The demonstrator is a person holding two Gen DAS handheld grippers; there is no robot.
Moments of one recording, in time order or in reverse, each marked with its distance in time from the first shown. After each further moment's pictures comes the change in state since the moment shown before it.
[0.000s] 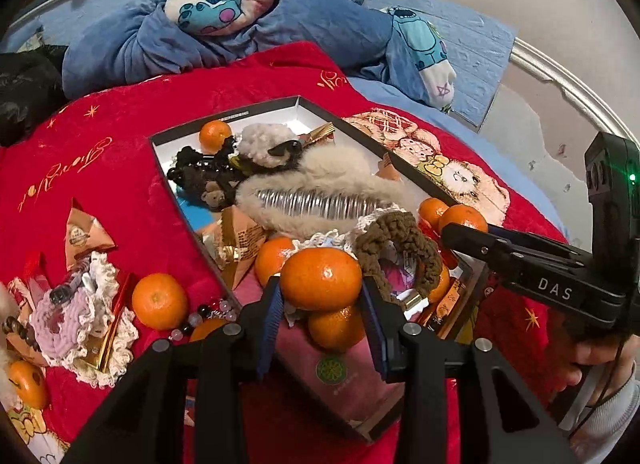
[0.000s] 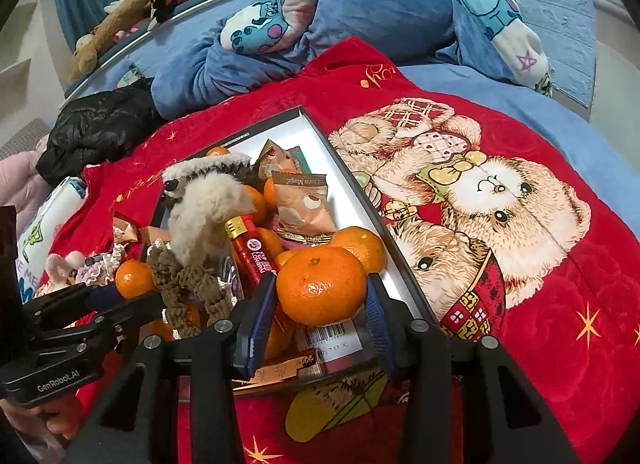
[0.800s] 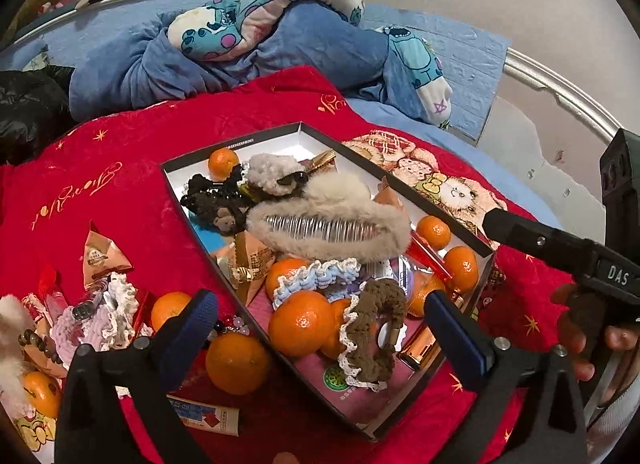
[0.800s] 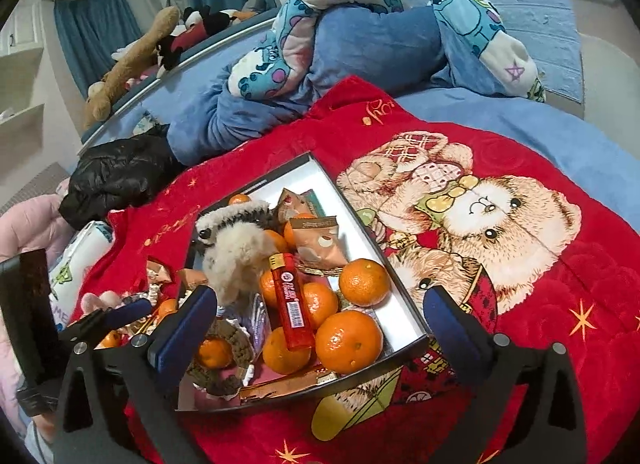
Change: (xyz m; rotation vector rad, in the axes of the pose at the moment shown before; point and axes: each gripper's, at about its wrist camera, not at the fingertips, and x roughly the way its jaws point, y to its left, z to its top) left arm -0.018 -0.002 0.003 0.033 -0.083 0.019; right arm -0.032 -0.008 0.005 0.091 -0.130 0.069
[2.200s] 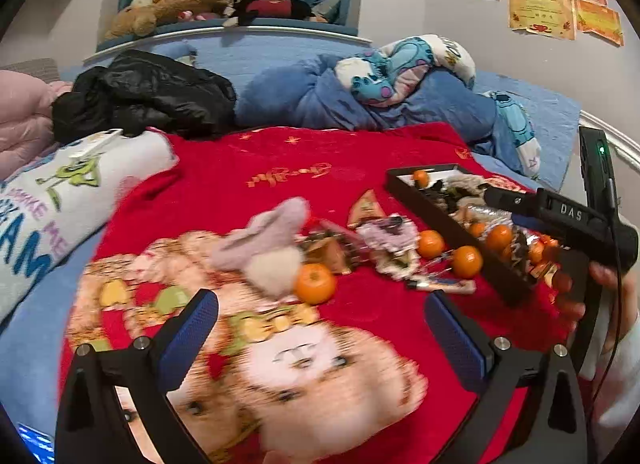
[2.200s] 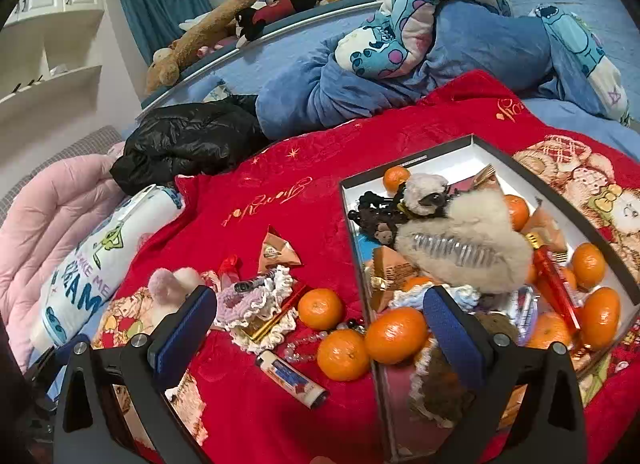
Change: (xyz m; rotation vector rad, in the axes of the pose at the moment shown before) left arm -0.191 0.148 -0.120 -0.153 -0.183 0.358; right arm 0.049 0.161 -0.039 -0.128 0.024 0.186
